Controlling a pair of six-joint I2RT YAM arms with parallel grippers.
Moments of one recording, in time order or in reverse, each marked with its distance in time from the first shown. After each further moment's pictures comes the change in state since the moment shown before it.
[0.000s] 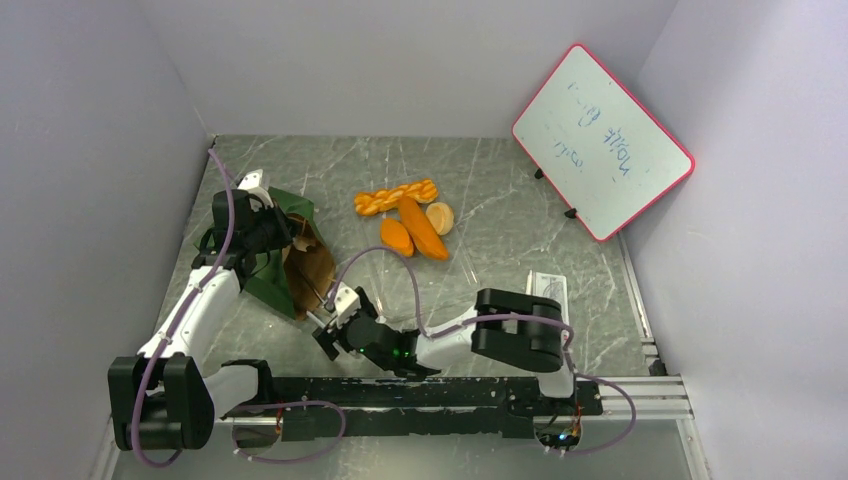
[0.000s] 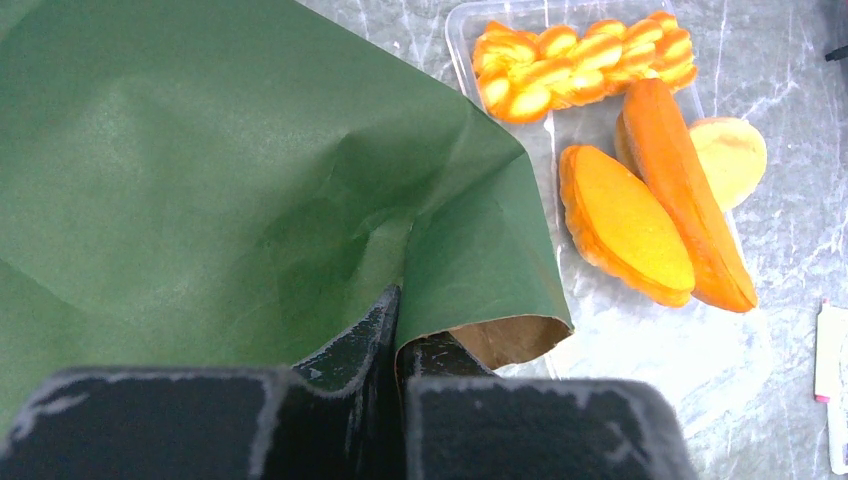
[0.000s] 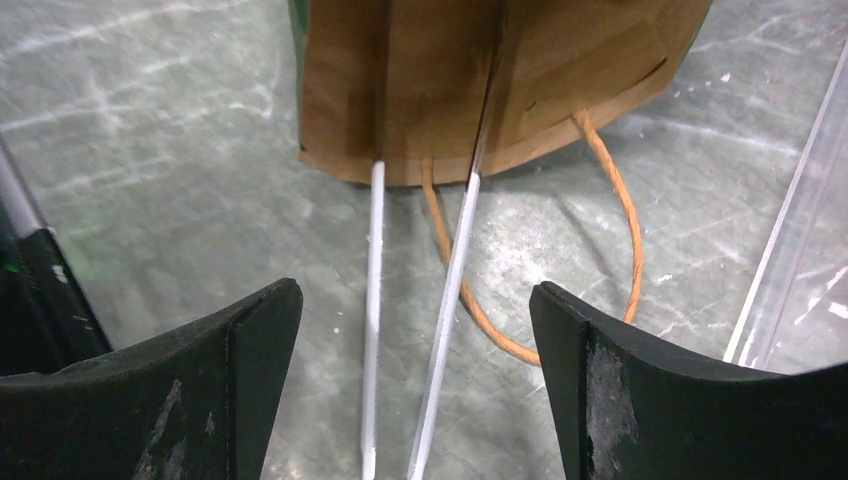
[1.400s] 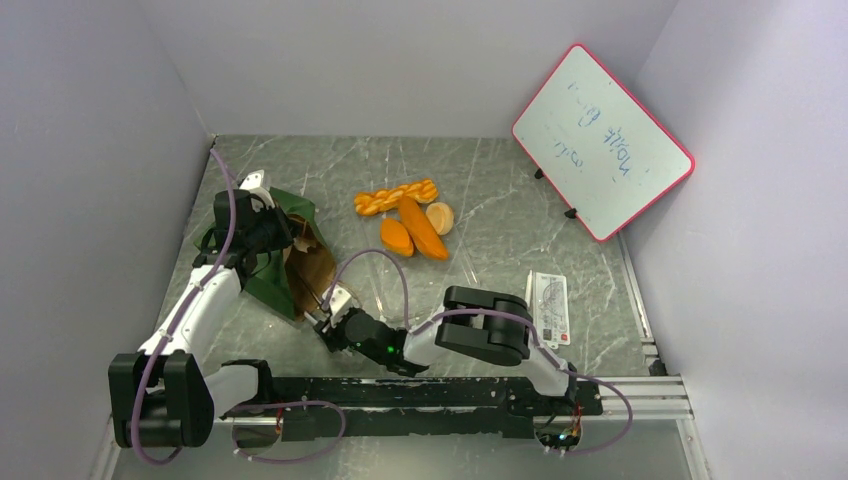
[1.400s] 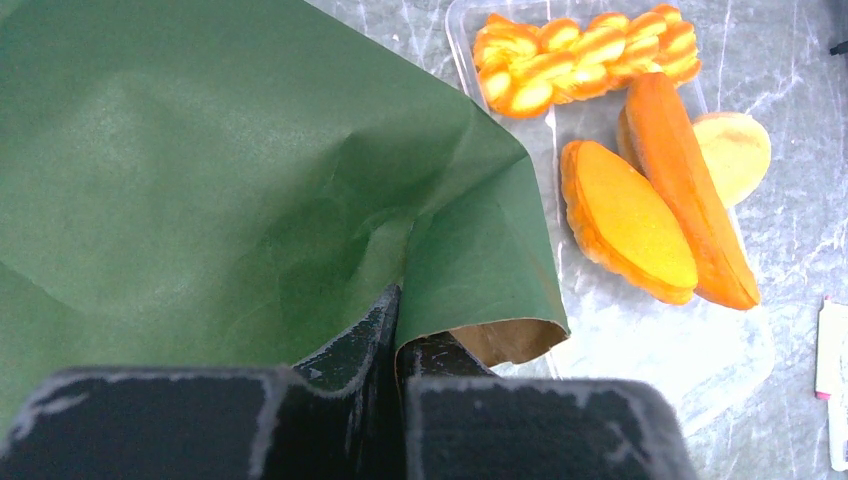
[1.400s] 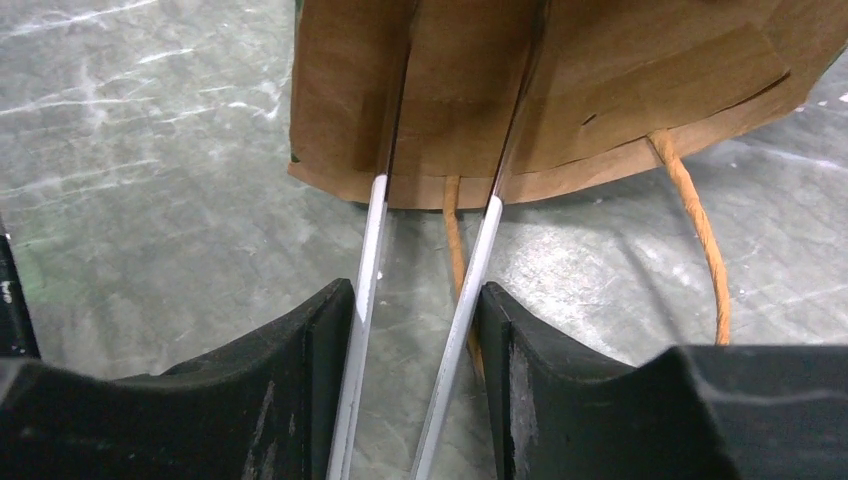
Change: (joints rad) left arm -0.006 0.011 0.000 0.000 0.001 -0.001; right arm -0.053 0.217 0.059 0.215 -0.124 -0.046
